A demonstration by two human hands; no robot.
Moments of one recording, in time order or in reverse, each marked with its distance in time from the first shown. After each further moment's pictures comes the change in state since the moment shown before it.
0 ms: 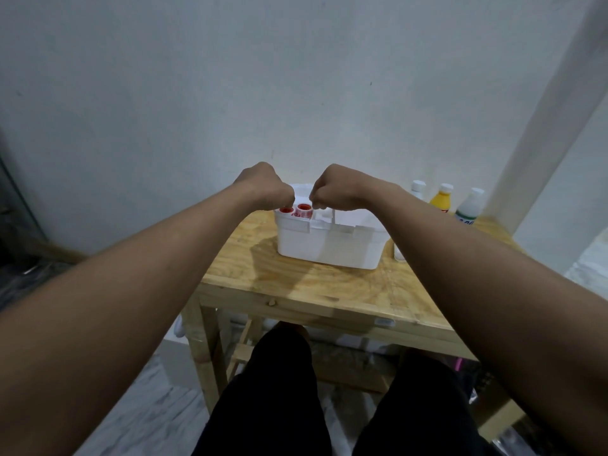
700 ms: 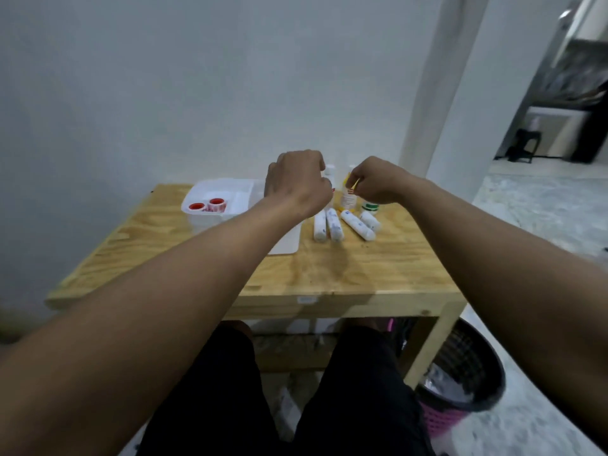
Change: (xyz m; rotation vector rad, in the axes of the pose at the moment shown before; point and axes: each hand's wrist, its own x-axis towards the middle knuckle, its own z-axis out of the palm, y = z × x) left_hand -0.063 0.141 0.095 0.006 0.216 0.544; right_hand -0.108 0.143 -0.051 -0.115 0.254 0.341
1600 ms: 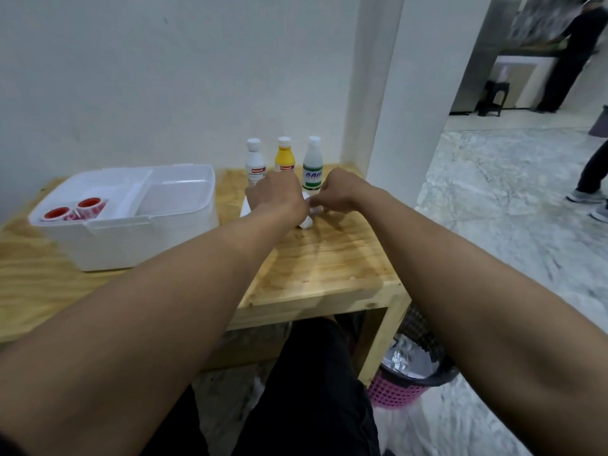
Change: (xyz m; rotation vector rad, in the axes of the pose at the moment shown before) left_hand 0.033 0.063 0.136 0.249 -0.333 -0.184; right_hand 0.030 0.114 0.052 0.256 -0.154 0.182
